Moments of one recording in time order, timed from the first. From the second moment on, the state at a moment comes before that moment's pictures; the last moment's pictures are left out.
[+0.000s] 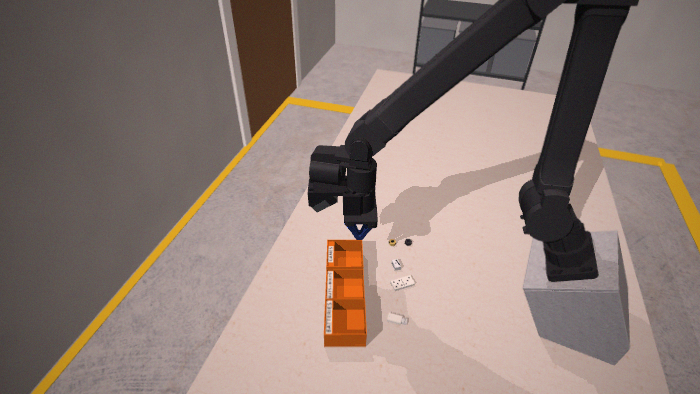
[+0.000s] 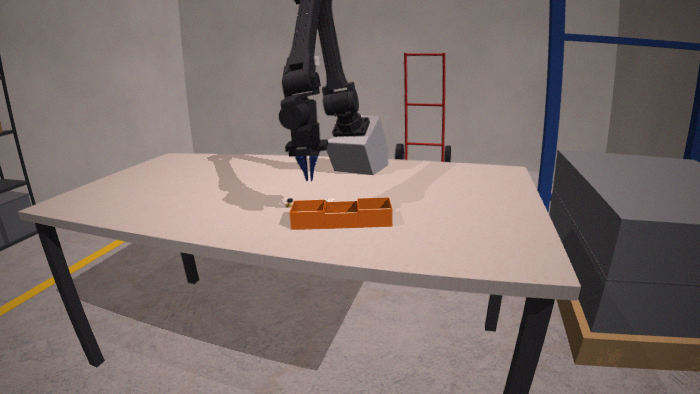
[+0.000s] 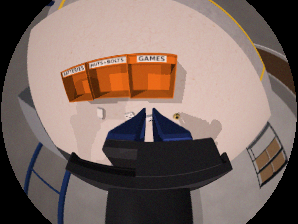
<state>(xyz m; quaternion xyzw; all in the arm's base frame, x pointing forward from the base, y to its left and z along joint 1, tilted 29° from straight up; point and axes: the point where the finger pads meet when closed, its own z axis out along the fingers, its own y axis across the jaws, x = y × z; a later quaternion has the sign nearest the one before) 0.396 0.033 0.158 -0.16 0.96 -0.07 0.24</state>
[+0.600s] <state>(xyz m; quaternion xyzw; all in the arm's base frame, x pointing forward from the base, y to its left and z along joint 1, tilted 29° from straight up) 0.448 0.036 0.130 -0.16 0.95 -0.07 0.24</state>
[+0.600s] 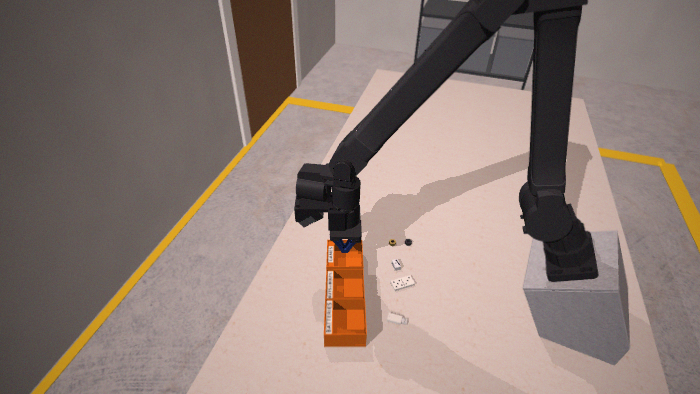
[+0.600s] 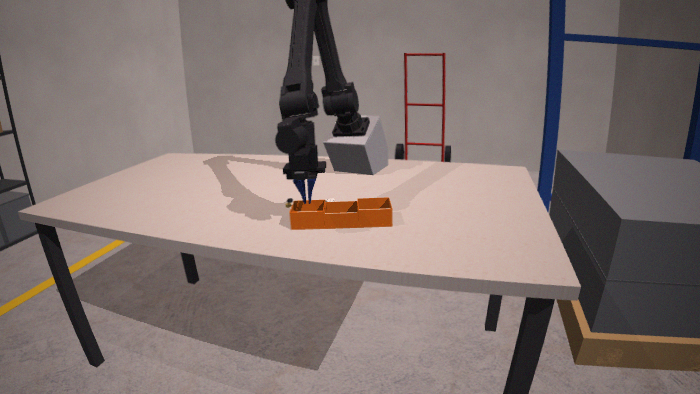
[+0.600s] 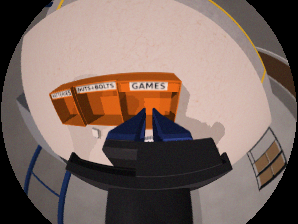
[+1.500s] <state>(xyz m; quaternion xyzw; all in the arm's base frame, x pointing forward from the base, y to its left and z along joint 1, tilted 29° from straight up) 0.465 0.032 0.097 -0.16 0.95 -0.07 0.24</state>
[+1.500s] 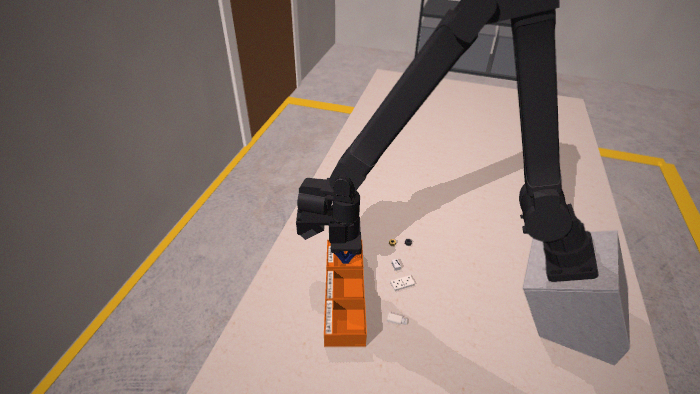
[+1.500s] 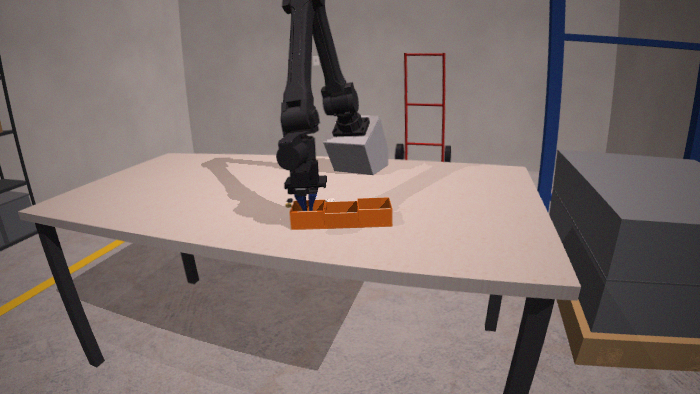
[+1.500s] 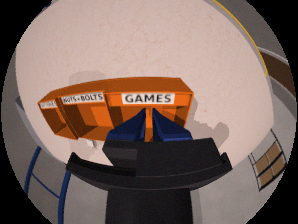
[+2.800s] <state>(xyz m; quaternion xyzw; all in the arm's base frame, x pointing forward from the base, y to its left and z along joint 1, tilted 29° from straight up) 0.459 0.034 0.101 -0.16 0.96 -0.07 0.24</state>
